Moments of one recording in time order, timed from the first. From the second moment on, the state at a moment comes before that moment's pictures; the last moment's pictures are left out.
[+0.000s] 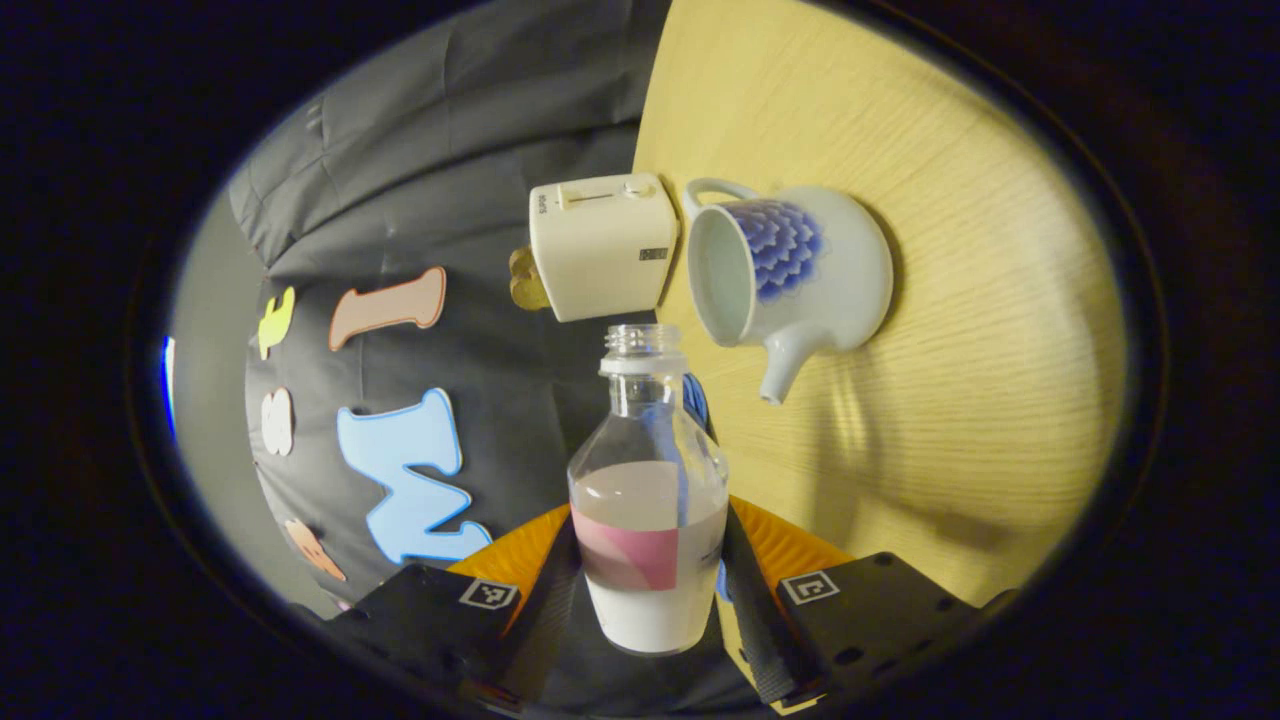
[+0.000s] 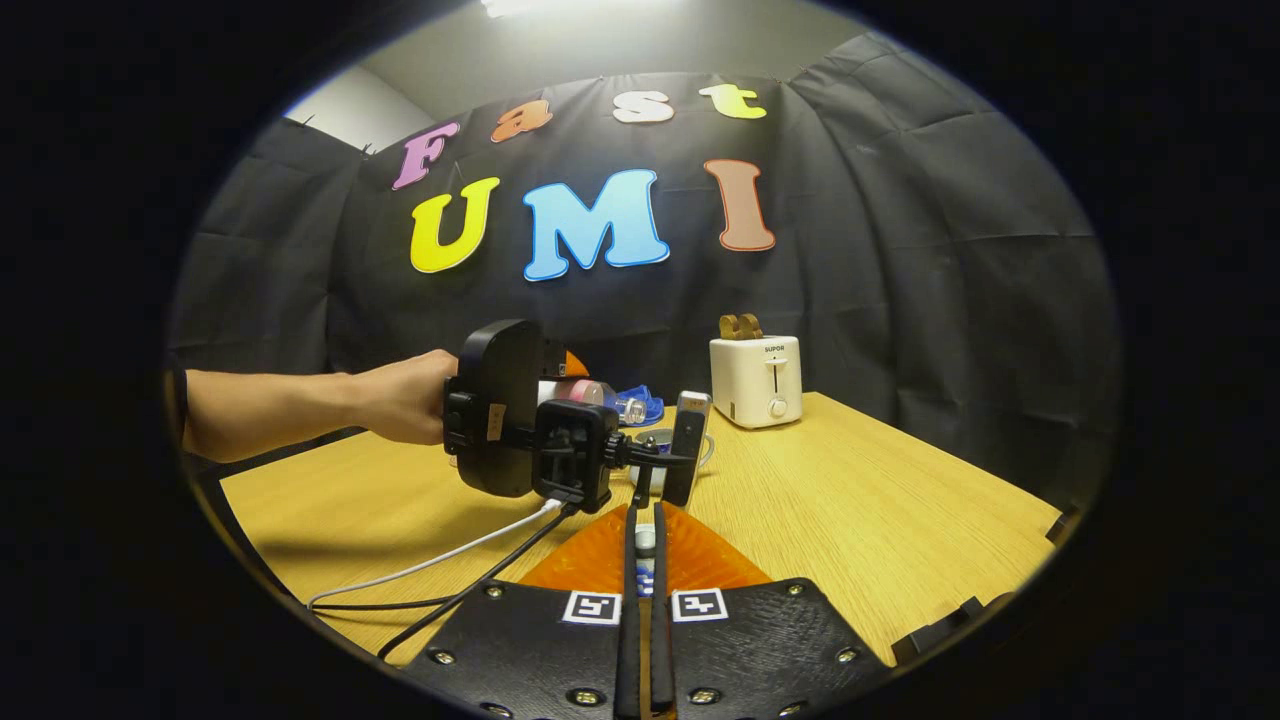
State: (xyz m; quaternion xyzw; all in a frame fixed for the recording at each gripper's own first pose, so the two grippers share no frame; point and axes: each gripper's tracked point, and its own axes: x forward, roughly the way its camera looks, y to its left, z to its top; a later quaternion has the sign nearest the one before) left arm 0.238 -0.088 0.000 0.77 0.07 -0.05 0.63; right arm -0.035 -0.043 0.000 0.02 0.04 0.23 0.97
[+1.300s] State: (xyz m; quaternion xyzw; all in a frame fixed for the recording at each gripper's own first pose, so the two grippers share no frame) left arm 0.241 -0.097 0.016 0.85 0.06 -0.06 0.52; right arm -0.037 -0.046 0.004 0.03 0.04 0.23 0.97
